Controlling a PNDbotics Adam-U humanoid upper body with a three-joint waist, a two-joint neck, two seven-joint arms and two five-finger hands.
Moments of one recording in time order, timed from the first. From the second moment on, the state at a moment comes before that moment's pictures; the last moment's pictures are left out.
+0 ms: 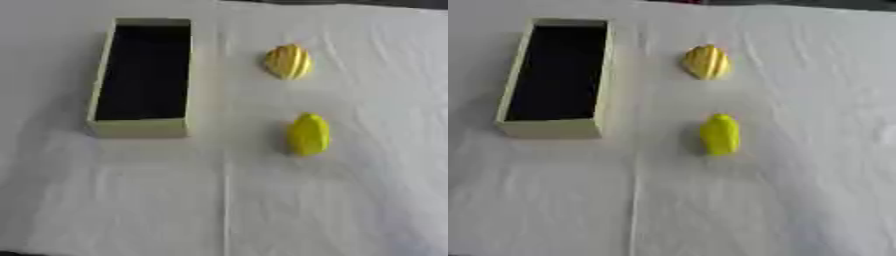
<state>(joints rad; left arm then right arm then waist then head) -0.48 0.46 0.12 -1.98 0.17 -0.58 0.25 -0.16 -0.38 -0.20 -1.98 -0.17 -0.53 -0.19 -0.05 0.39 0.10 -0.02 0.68</state>
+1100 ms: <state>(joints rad) -0.48 0.48 0.12 -1.98 0.16 -0.58 0.25 0.17 -0.78 -0.19 -1.98 0.30 -0.50 -0.22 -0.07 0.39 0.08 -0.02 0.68</state>
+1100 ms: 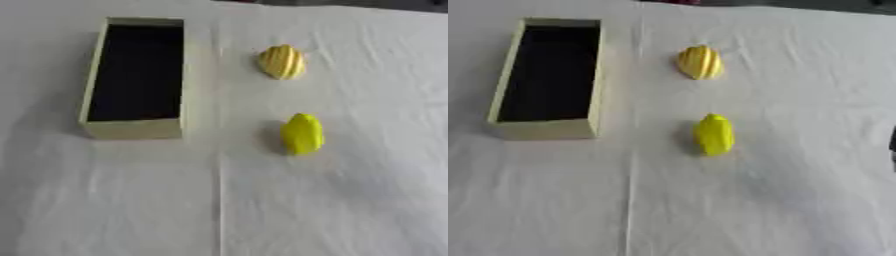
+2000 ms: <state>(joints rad) -0.44 0.48 0.11 -1.98 0.15 -0.59 0.24 0.05 -1.06 -0.03 -1.98 0.50 -0.33 -0.20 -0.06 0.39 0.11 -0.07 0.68</state>
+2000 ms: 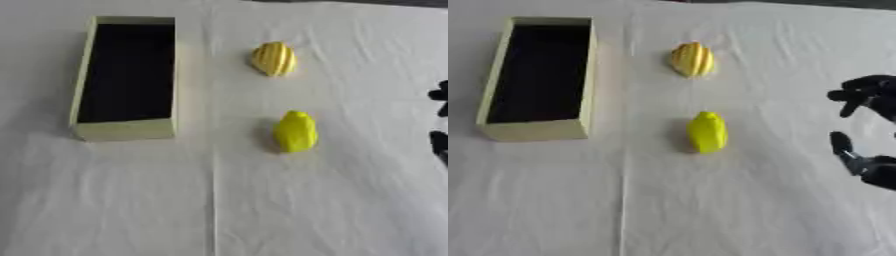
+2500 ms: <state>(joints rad) -0.44 0.48 0.11 -1.98 0.15 -0.60 0.24 -0.10 -1.11 0.03 -1.98 0.36 -0.27 -0.07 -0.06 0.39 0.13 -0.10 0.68</state>
